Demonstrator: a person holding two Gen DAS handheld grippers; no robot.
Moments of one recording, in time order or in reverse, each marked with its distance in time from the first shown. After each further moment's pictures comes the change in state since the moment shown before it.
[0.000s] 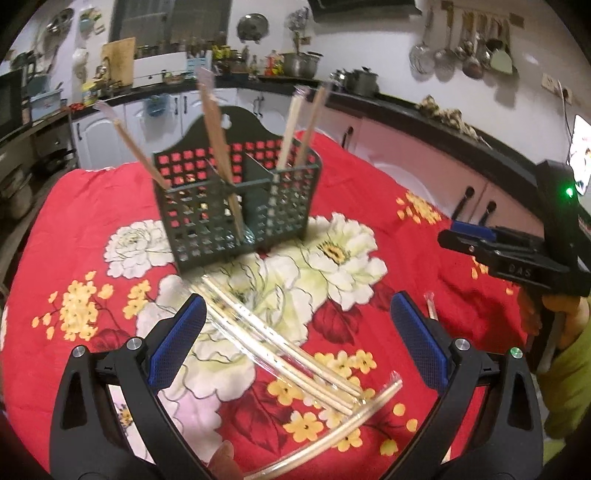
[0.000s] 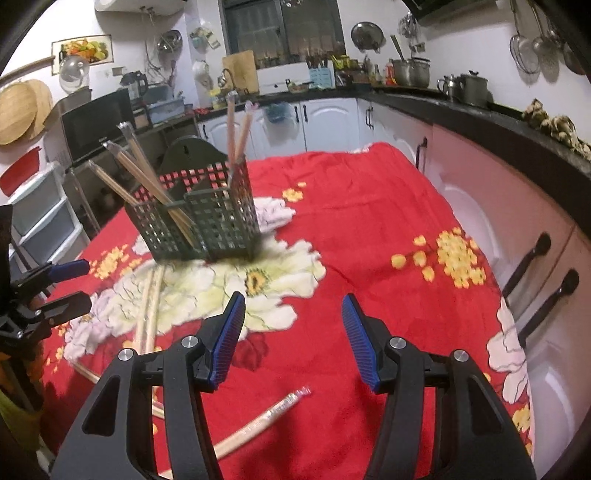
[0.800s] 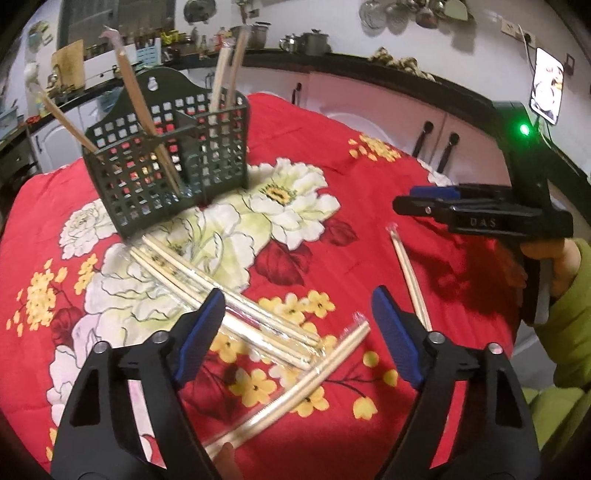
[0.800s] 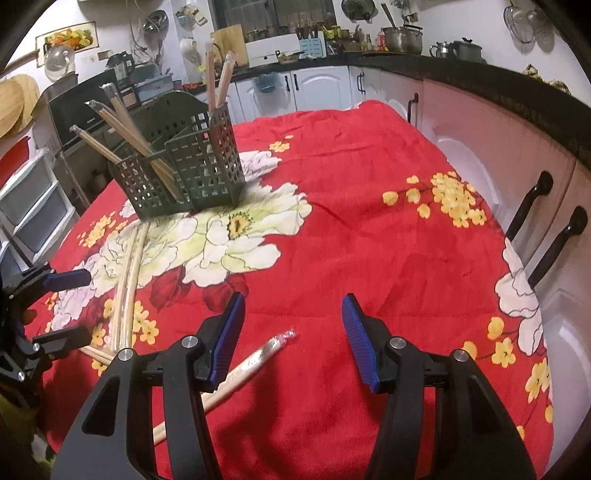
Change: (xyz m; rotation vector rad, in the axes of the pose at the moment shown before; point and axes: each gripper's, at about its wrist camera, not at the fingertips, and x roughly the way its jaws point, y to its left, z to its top) left arm 0.015 -0.036 -0.040 0.145 0.122 -0.104; right arm 0.014 -0.011 -0.036 0.038 0.119 0.001
